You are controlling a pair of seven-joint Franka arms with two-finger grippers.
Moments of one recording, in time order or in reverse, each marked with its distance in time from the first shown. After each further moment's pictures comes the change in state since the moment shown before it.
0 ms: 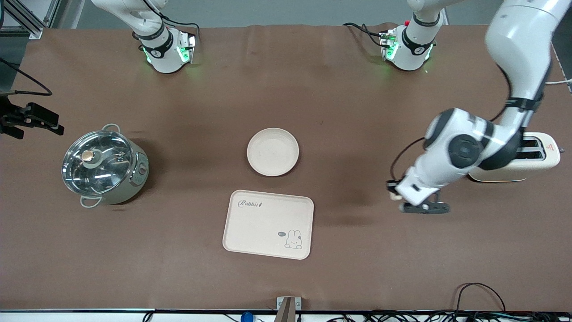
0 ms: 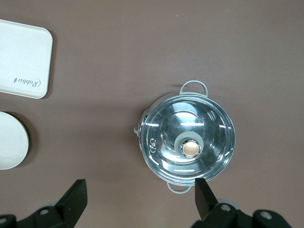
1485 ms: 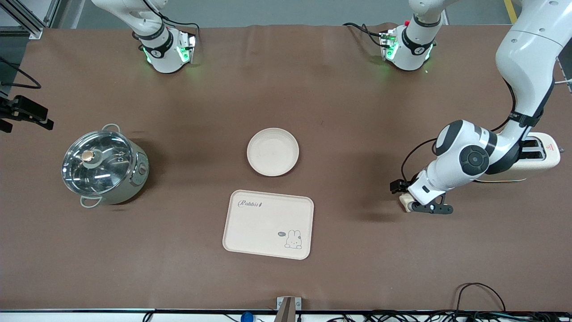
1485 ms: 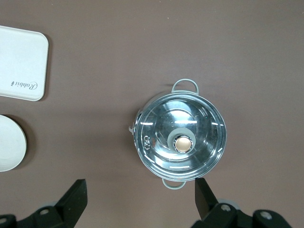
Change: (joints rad) left arm 0.057 0.064 -0.021 -0.082 0.076 0.125 0.028; right arm -0.013 -0.032 -0.006 0.001 -0.011 -0.013 0.003
